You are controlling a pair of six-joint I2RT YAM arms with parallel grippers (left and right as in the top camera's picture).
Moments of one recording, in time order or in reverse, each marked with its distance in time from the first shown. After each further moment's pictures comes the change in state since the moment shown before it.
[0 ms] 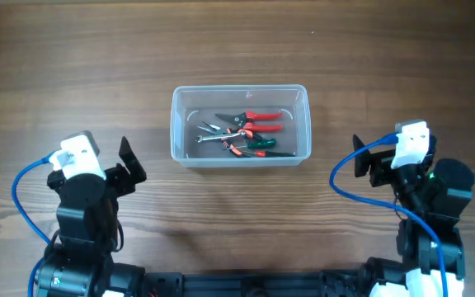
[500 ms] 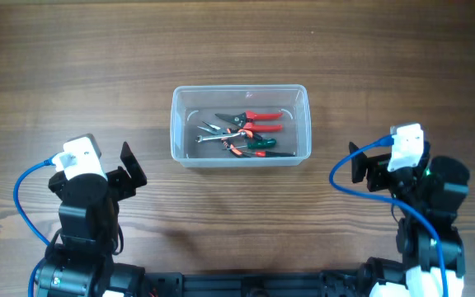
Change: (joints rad) left arm 0.000 0.000 -0.002 -0.048 0.000 -0.001; right arm 0.000 0.003 -0.001 -0.092 0.000 0.003
